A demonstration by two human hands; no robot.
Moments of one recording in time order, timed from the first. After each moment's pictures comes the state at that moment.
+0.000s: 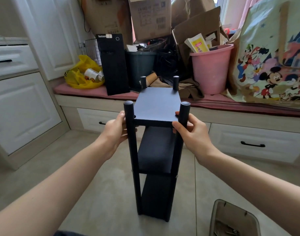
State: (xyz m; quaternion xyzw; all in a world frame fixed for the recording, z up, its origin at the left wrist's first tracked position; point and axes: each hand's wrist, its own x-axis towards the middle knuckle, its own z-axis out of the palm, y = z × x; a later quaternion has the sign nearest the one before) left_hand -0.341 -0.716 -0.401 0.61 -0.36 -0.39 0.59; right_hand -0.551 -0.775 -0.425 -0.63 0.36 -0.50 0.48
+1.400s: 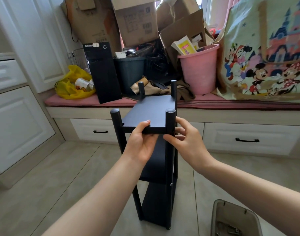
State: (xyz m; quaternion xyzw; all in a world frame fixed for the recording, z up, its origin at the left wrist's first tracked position) left_hand -0.416 -0.754 -0.420 0.27 -0.21 -0.63 0.70; right_hand -0.566 -0.769 -0.430 -0.67 0.37 -0.48 0.42
